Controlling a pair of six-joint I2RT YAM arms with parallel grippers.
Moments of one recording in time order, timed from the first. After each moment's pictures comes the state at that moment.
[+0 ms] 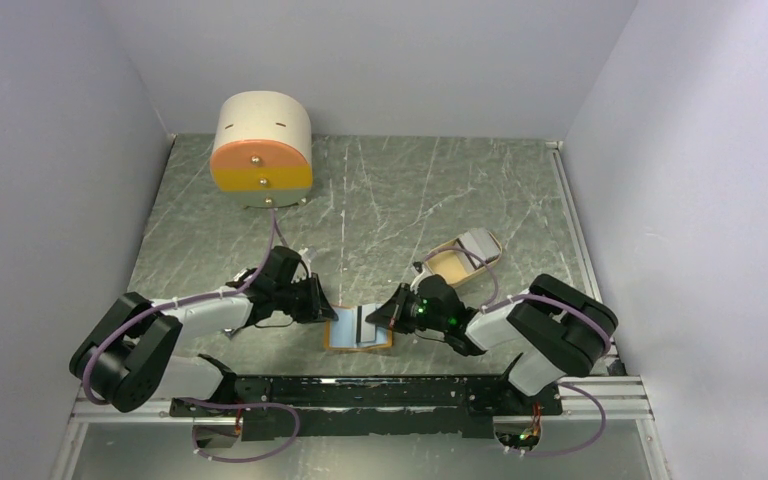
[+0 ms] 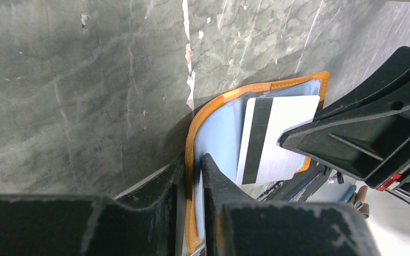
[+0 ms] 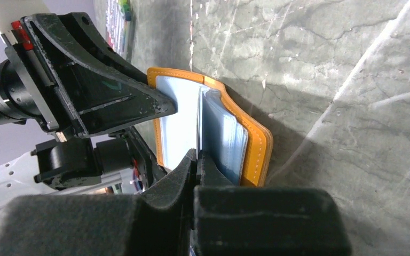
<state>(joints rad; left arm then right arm) -0.57 1.33 0.42 0.02 0.38 -0.77 0.86 1.54 0.26 0.80 -0.21 1.16</state>
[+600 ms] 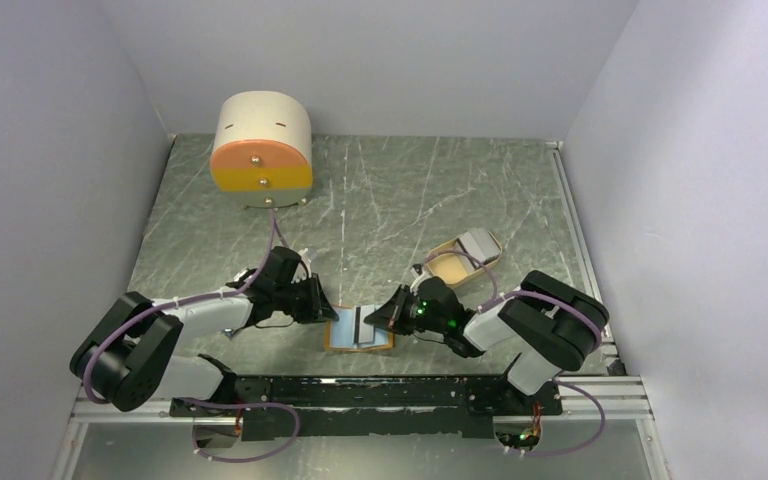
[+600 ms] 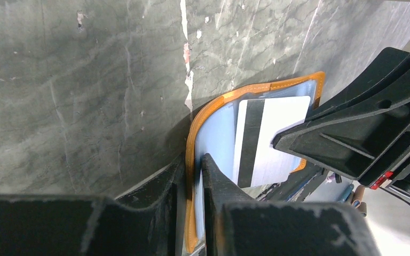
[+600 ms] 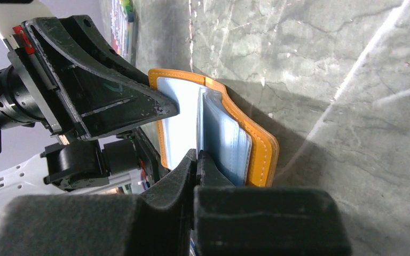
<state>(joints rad) -0.57 1.33 0.41 0.04 0.39 -0.78 0.87 1.59 0.26 0.86 -0.22 1.21</state>
